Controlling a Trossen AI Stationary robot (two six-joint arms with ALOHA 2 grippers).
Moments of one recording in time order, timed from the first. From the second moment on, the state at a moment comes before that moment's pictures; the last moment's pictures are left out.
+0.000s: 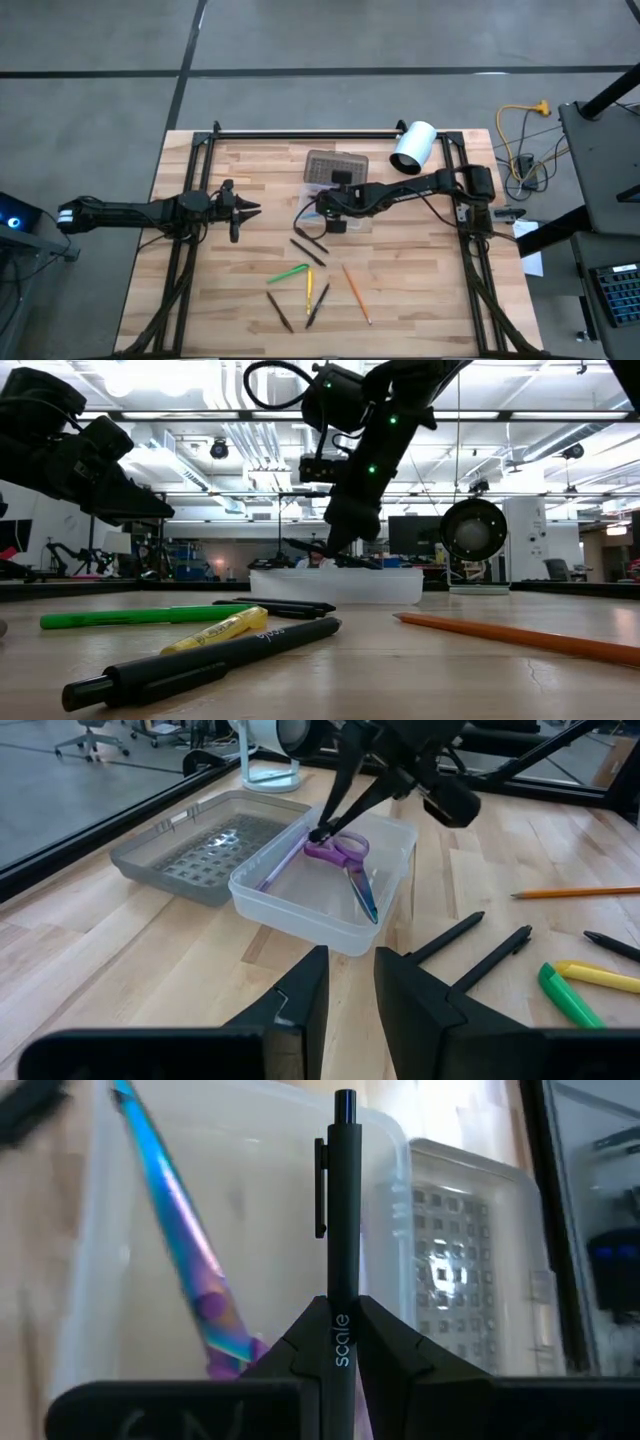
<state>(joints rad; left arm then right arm) 0.08 0.37 0.03 0.01 -0.14 -0.11 -0.03 1.96 1.34 -0.43 0.47 -0.10</state>
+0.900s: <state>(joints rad) 0.08 0.37 0.03 0.01 -0.14 -0.11 -0.08 1.97 1.31 -0.43 0.47 -0.12</state>
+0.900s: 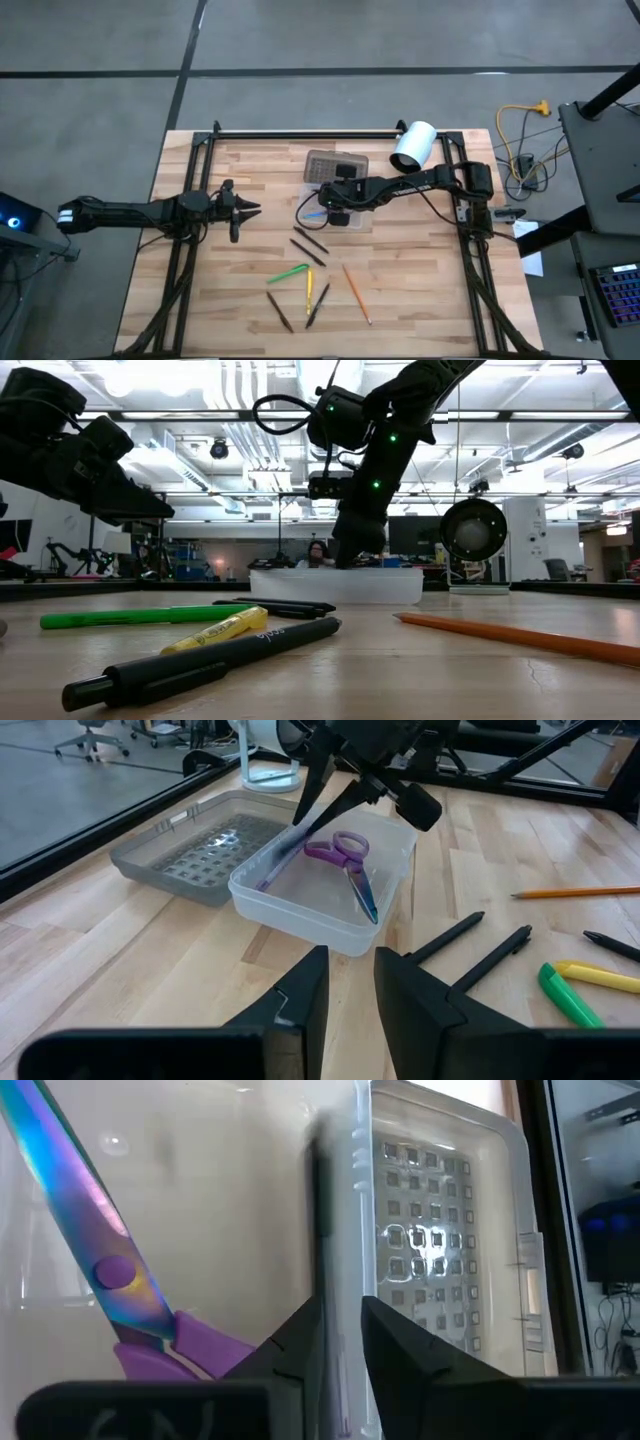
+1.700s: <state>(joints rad) 0.08 0.37 0.03 0.01 -0.14 -0.11 0.01 1.91 1.31 -0.46 0.47 -0.21</state>
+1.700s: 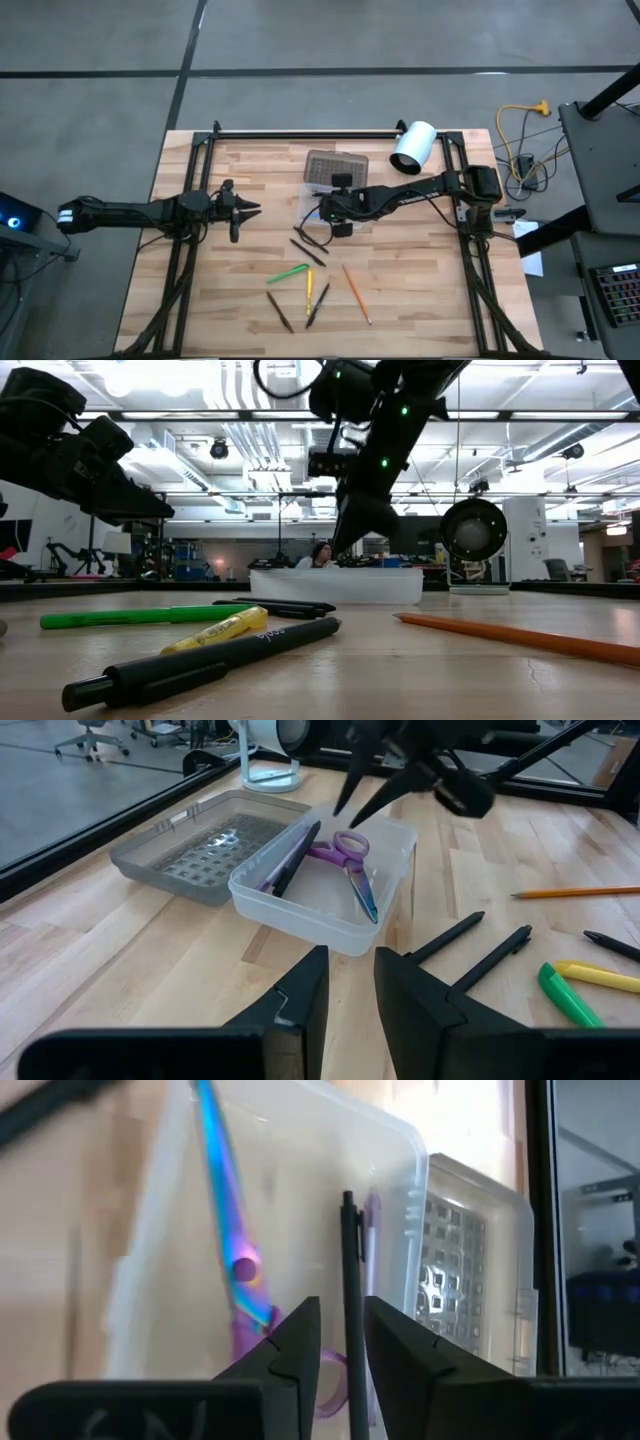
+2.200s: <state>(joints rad) 0.08 0.37 0.03 0.01 -0.14 -0.11 0.11 1.87 1.32 -0.64 0.47 -0.22</state>
